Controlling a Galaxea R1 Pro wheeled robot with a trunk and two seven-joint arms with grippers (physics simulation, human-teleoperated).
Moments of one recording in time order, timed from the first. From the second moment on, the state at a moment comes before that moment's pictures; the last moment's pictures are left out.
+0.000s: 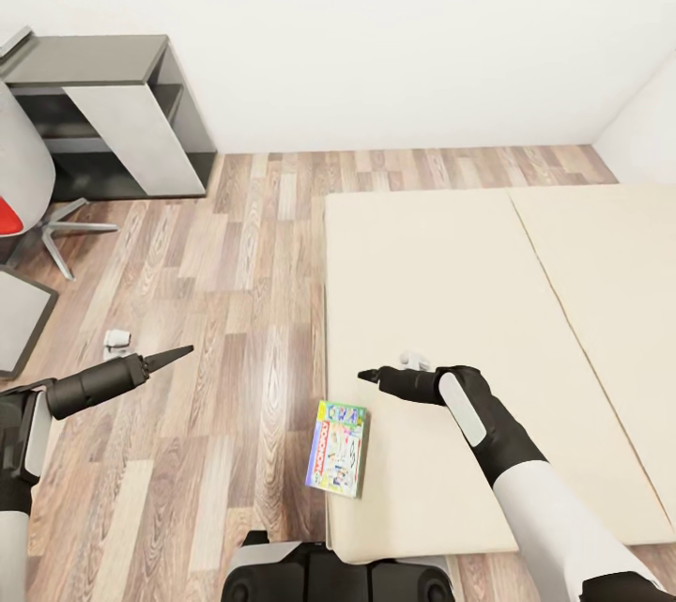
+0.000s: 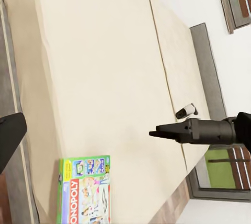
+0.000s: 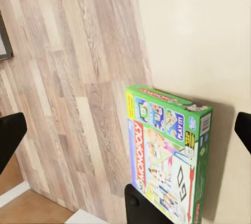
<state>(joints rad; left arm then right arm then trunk) -0.61 0.26 0.49 -1.18 0.05 0.81 -1.36 -0.76 0.01 0.14 -0.88 -0.57 0.80 0.20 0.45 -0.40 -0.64</state>
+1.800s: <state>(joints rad) -0.61 0.26 0.48 -1.18 0.05 0.81 -1.35 -0.72 0.01 0.14 -0.92 -0.57 0.80 0.20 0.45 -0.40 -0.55</state>
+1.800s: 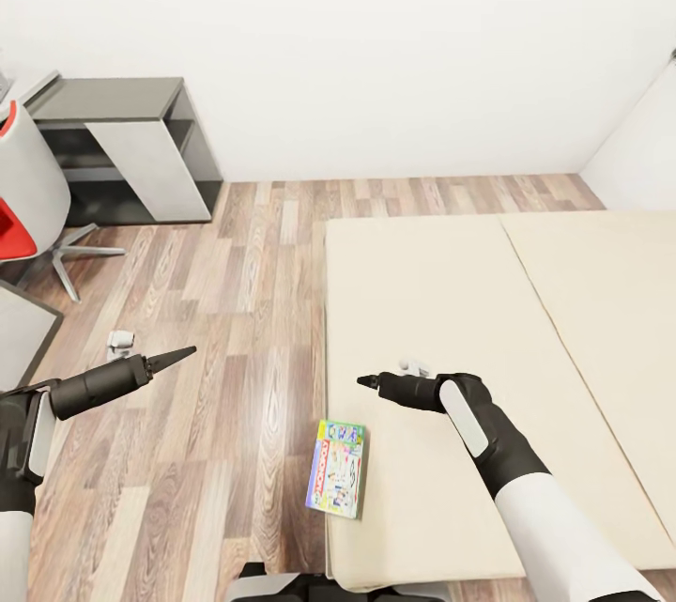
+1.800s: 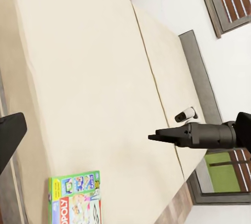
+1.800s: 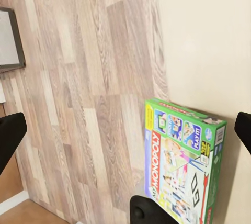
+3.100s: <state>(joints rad) -0.61 0.26 0.48 -1.18 0.05 0.81 -1.35 -0.72 0.01 0.14 -0.92 -0.57 0.80 0.20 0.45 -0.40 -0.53</state>
